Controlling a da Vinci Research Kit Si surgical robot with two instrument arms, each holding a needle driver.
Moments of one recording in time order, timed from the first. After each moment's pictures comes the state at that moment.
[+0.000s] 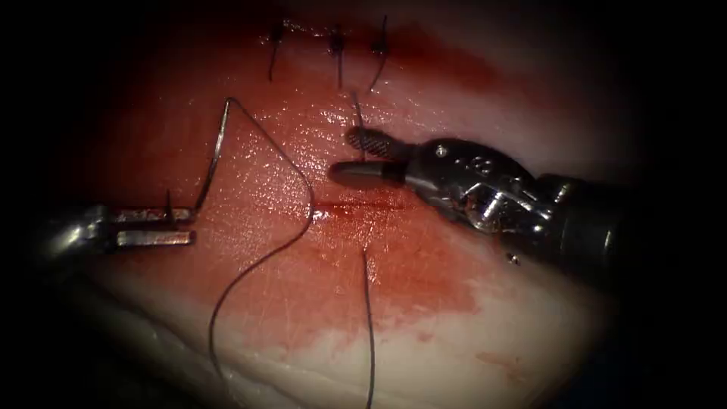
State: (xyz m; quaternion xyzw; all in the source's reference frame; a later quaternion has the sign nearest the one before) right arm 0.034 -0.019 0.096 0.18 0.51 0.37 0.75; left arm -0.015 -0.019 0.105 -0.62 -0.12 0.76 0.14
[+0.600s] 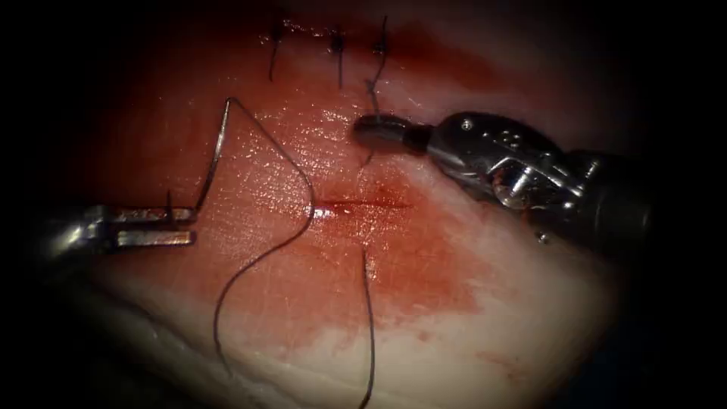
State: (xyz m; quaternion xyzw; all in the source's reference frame) right arm 0.033 -0.016 0.092 0.13 0.54 0.37 0.75; left arm -0.015 -0.019 0.105 -0.62 -0.12 0.76 0.14
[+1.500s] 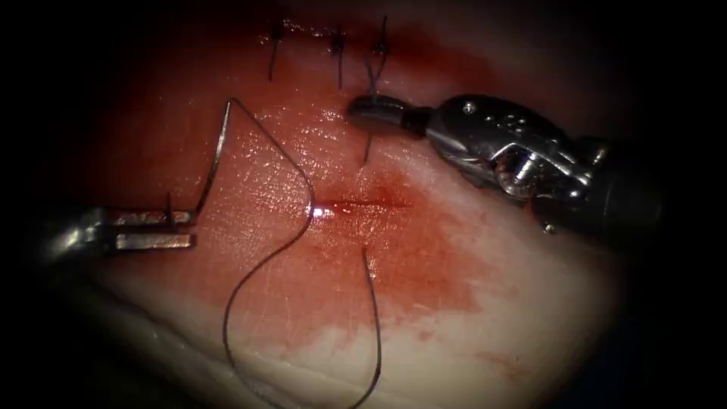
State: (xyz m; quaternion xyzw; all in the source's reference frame) right arm 0.033 -0.015 0.091 0.13 0.55 0.37 0.73; left arm -0.016 -0.019 0.104 -0.62 -0.12 0.76 0.14
